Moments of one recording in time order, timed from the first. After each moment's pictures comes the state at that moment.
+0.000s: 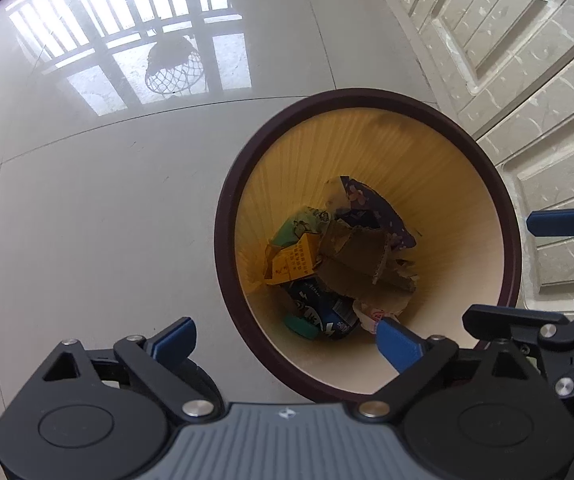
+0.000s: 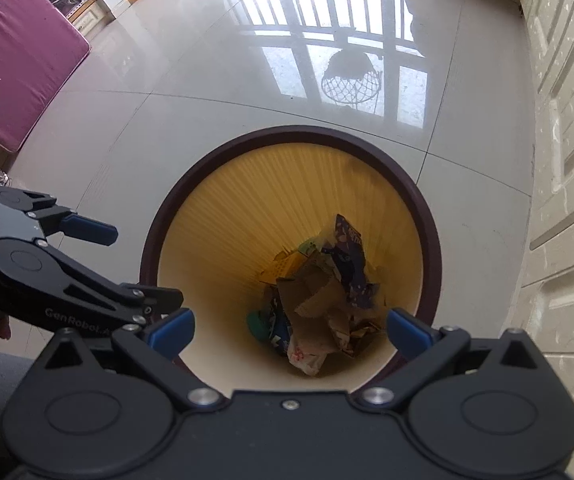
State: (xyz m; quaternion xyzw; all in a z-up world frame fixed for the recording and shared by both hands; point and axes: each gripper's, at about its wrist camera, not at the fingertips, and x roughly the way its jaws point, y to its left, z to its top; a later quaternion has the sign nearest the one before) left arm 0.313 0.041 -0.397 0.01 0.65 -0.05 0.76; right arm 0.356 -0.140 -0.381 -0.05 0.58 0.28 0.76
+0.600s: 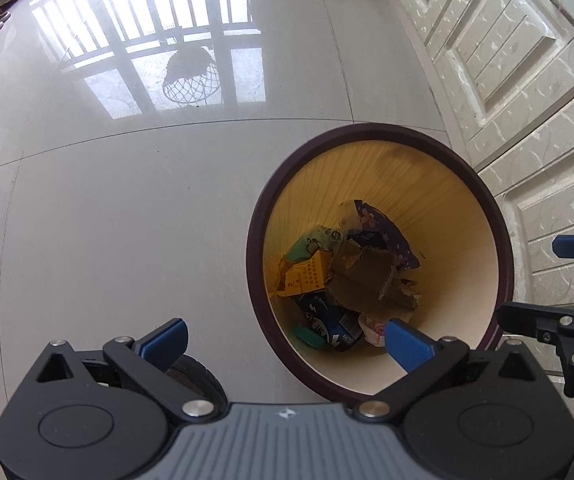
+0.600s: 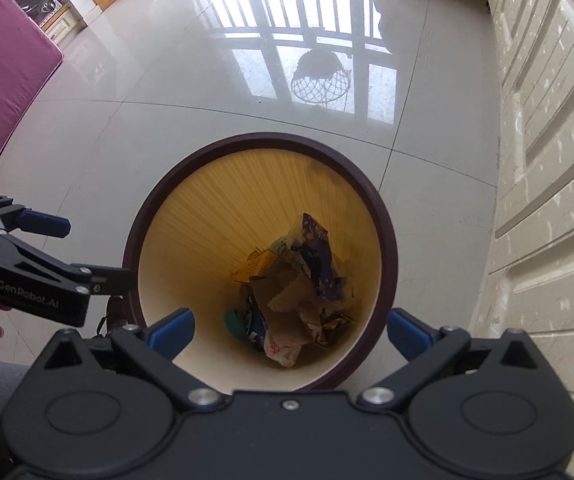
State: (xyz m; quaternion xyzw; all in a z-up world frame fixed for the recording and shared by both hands) left arm 0.306 0.057 -0.366 -0.02 0.63 -0.02 0.78; right arm 0.351 -0.155 -0.360 -0.06 0.58 0.24 0.78
